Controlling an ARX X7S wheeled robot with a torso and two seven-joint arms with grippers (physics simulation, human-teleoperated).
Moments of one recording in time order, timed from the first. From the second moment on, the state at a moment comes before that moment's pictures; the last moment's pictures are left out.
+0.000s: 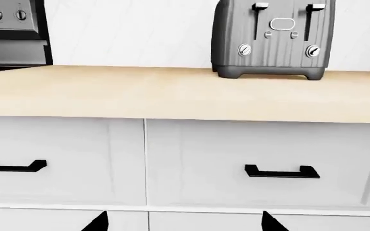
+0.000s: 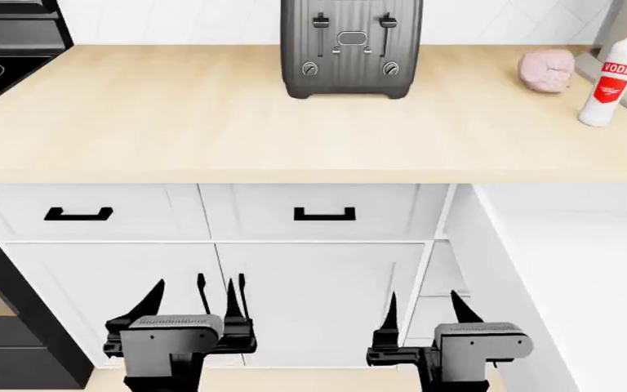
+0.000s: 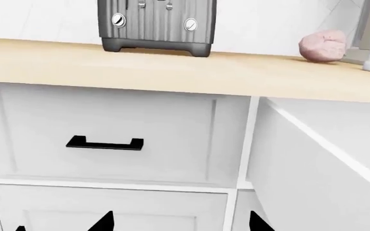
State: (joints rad) left arm 0.02 -0.08 0.08 0.15 -0.09 -0.06 -0.10; right arm 0.00 0.08 -0.10 0.00 0.02 -0.01 0.11
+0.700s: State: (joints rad) left arm -0.13 -0.14 0.08 0.72 -0.16 -0.43 -0.19; right arm 0.21 0.15 -0.18 -0.57 -0.09 0.51 0.09
